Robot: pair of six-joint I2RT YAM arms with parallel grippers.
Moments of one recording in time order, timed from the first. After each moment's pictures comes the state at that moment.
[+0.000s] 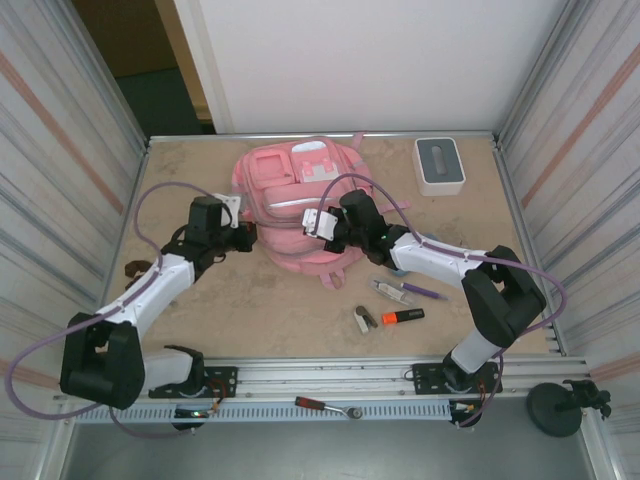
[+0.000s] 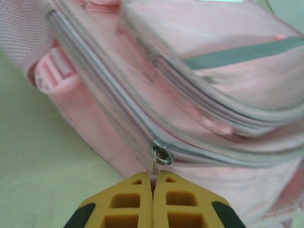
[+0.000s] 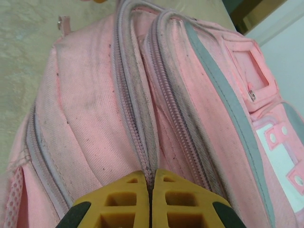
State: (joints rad) left arm -0.24 1.25 0.75 -0.21 0.23 -0.24; right arm 0.71 1.61 0.98 0.08 -0.18 -0.72
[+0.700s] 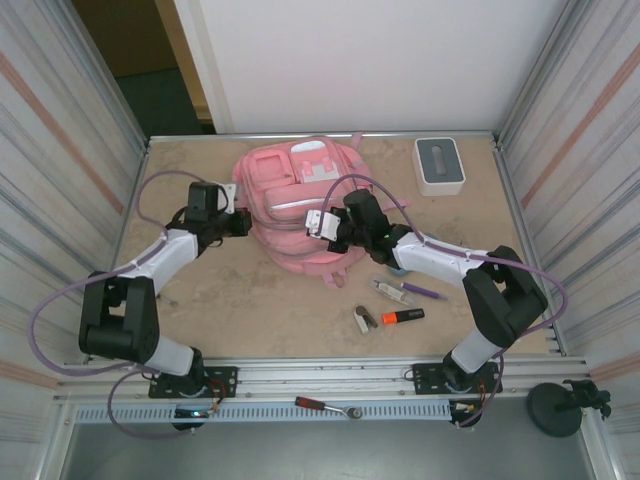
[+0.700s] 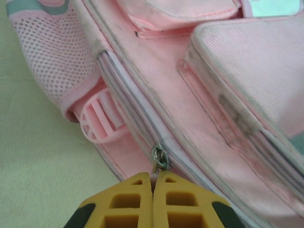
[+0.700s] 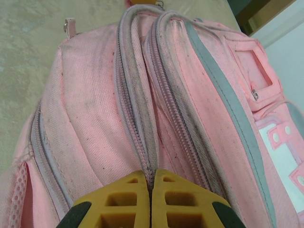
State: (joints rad) left arm -0.15 1.49 0.89 -0.19 0.27 -0.20; right arm 0.68 1.60 0.97 0.07 -0.22 -0.75
